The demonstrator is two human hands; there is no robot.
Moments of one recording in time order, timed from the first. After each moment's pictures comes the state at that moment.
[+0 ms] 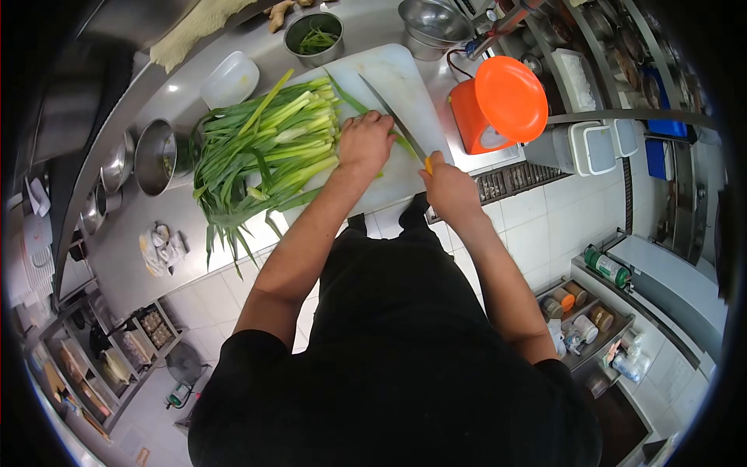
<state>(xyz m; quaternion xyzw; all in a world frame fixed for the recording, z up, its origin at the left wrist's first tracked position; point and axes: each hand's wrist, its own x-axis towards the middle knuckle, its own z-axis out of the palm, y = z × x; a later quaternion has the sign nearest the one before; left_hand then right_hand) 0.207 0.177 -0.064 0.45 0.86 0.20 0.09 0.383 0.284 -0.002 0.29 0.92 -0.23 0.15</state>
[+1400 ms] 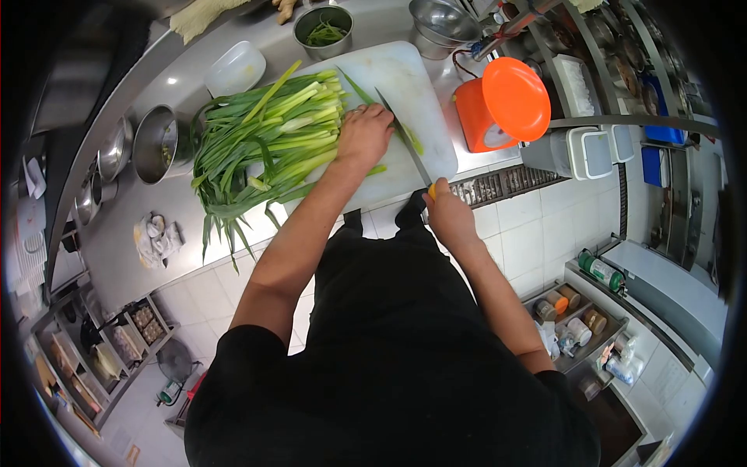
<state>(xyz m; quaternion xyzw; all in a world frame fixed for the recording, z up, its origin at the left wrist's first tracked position) 0.197 0.164 -0.076 0.48 0.84 0.25 0.05 0.428 0.246 -0.024 0.32 0.90 -0.24 0.18</state>
